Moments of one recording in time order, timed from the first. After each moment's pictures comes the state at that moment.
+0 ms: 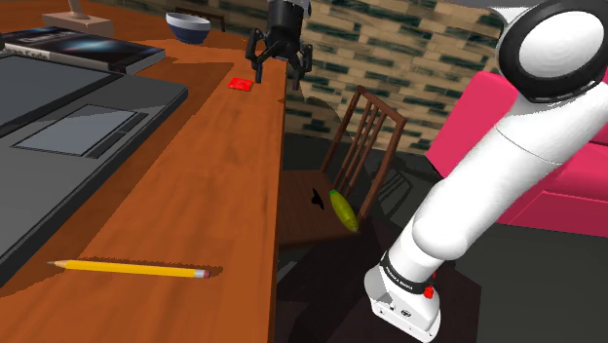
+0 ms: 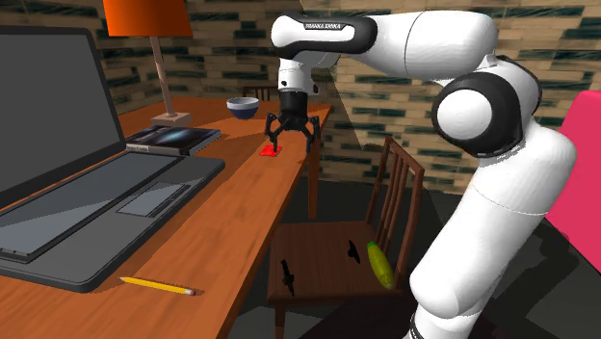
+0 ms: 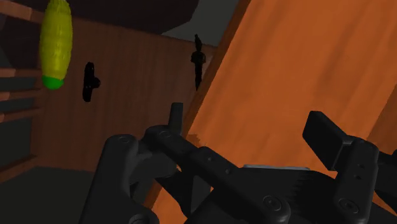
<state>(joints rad) -0.04 -0.12 0.09 -1.72 0.27 1.36 0.55</state>
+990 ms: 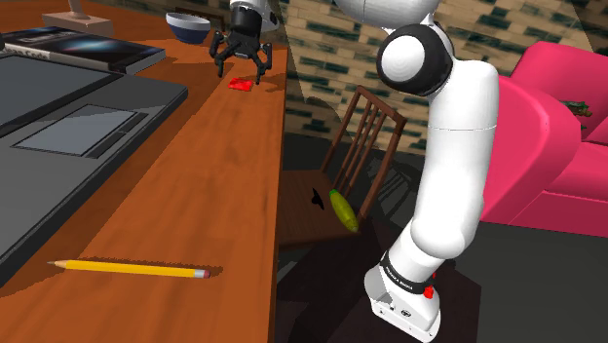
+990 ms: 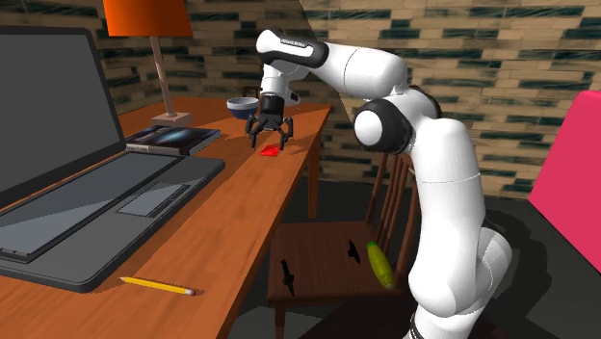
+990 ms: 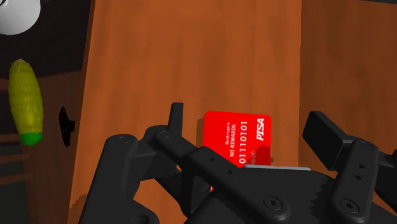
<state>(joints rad) -0.08 0.41 0.07 -1.12 0.44 1.16 0.95</state>
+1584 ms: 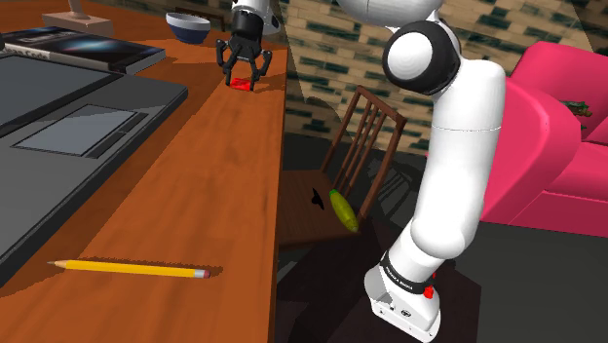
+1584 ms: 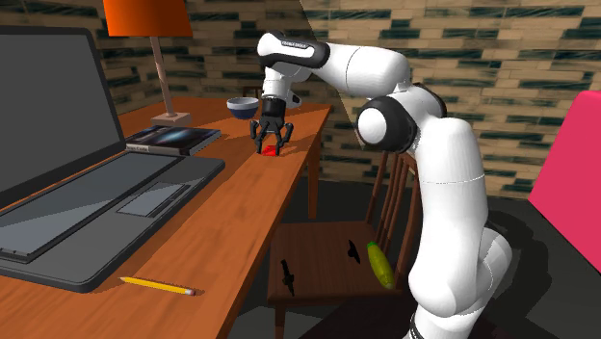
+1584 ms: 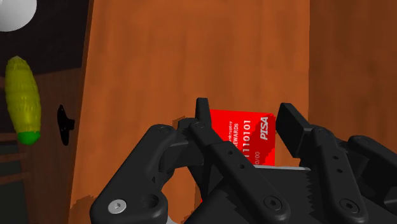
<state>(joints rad) -0.08 0.38 0.06 -1.19 0.43 1.21 0.93</state>
